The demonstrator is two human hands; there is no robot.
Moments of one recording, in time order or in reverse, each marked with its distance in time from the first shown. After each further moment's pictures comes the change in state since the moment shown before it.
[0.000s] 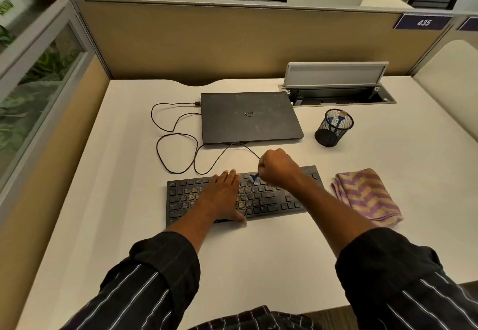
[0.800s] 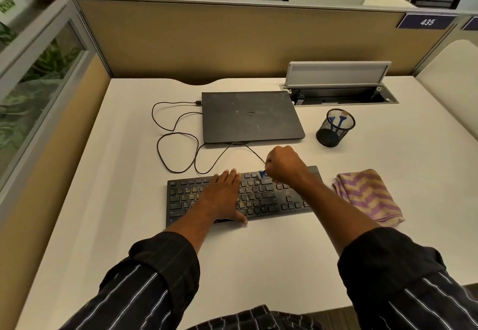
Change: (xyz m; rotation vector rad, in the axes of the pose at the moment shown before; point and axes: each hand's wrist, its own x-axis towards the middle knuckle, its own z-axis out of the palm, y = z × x) left_hand 0.000 0.000 -0.001 -0.005 -0.006 -0.001; right_hand 0.005 0.010 -0.005 0.042 0.028 0.106
